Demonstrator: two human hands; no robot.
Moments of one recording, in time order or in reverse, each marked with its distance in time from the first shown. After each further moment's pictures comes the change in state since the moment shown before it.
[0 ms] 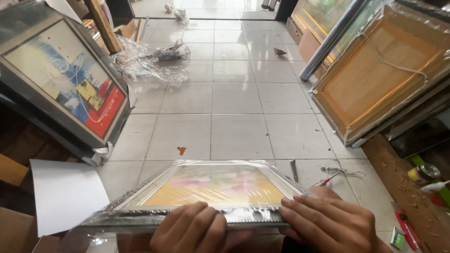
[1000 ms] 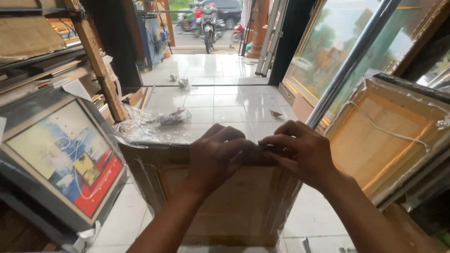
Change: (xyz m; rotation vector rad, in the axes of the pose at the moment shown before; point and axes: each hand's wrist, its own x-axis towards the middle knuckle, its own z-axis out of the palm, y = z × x) left_hand 0.234 -0.176 0.169 -0.259 -0.052 -0.011; right_hand 0.184 0.248 0.077 0.006 0.150 0.239
